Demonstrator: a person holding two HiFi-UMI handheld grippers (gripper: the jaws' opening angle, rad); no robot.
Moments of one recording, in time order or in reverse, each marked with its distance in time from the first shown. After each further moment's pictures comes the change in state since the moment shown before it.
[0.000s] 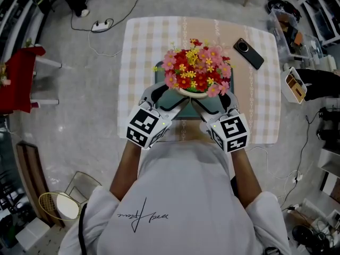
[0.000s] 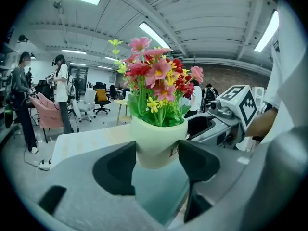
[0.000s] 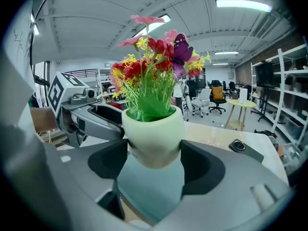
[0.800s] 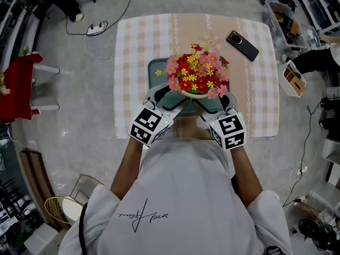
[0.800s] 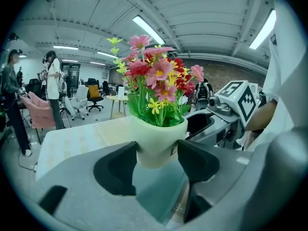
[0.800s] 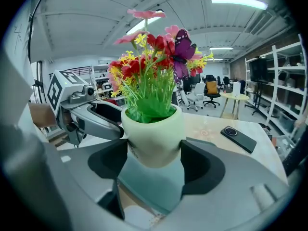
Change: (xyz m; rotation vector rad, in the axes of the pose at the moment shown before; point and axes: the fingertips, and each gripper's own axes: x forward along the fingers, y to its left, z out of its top) left arm 0.029 -0.024 -0.026 0.031 0.055 -0.069; right arm -0.014 -0.017 -0.042 0.043 0.054 -0.050
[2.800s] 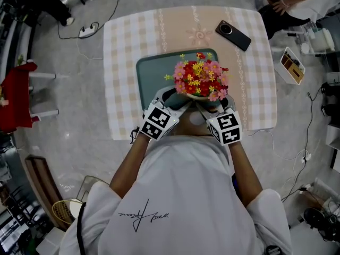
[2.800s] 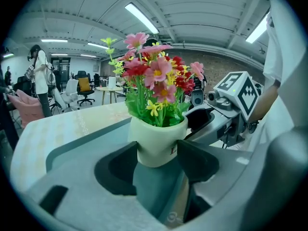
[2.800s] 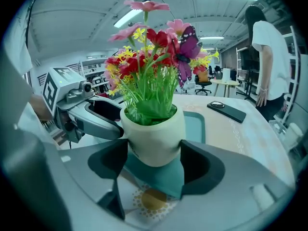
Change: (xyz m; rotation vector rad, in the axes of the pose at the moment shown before) left arm 0.067 -0.030 -0.054 0.043 0.102 -0.073; right arm -0.004 -0.040 -0.085 0.090 0.101 -0.070
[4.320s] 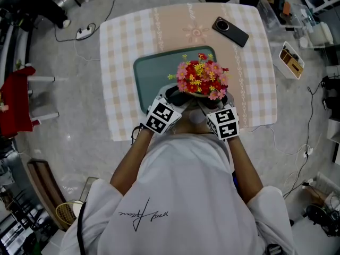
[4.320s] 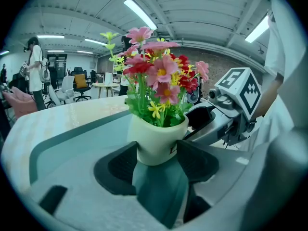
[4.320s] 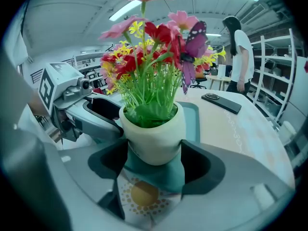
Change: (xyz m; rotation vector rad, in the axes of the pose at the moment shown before) left arm 0.030 0.001 -0.020 0.007 0.027 -0.034; right arm 0.013 -0.017 -0.026 0.014 0.057 -0.062
